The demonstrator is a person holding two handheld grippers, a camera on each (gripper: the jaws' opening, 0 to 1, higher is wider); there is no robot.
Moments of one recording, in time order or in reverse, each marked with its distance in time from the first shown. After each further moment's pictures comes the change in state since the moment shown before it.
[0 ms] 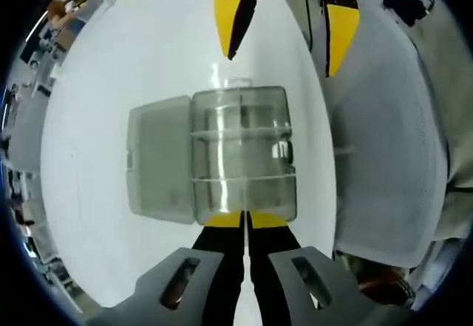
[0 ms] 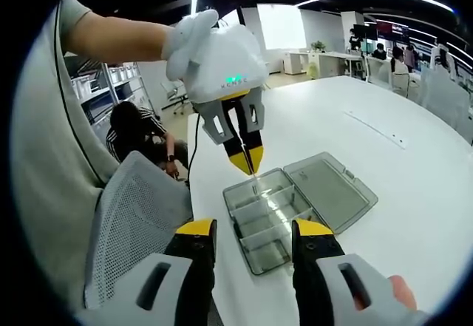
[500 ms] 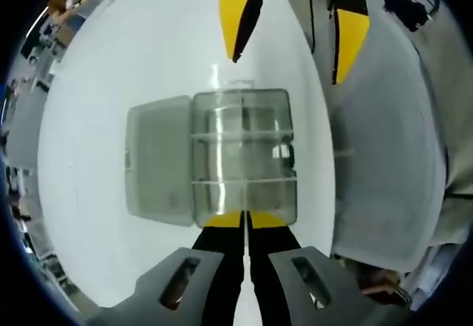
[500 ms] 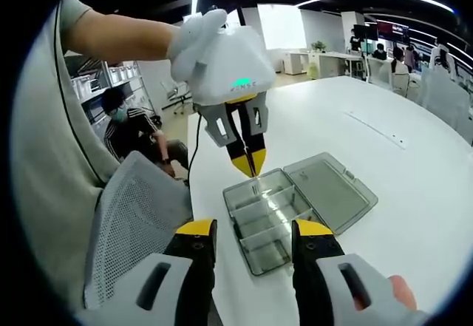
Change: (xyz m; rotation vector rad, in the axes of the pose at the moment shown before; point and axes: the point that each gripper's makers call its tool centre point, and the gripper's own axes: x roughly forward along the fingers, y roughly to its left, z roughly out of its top) left arm 0.002 0.002 0.002 -0.040 -0.014 -0.019; right arm 0.001 -0.001 0.000 -0.003 0.002 0.002
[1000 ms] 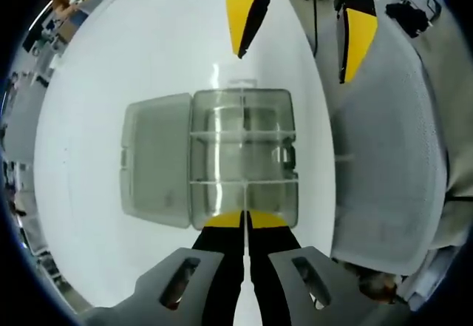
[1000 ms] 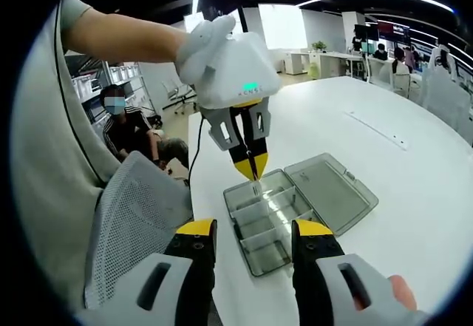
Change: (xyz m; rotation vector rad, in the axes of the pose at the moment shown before) left arm 0.008 0.000 -0.003 -0.016 -0.014 -0.016; right arm 0.000 0.001 0.002 -0.004 0.000 0.003
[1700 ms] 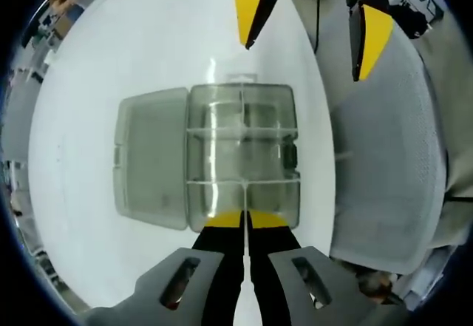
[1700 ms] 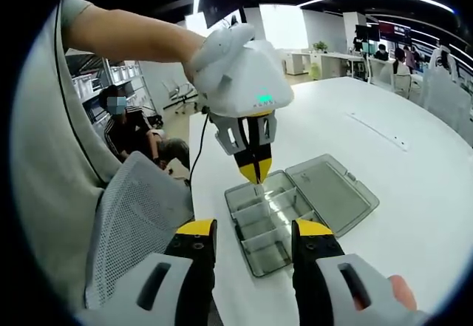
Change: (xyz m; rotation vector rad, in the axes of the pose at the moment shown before) left arm 0.008 0.000 -0.001 -0.009 0.026 -0.037; right arm 0.000 0.002 0.002 -0.003 -0.001 0.004
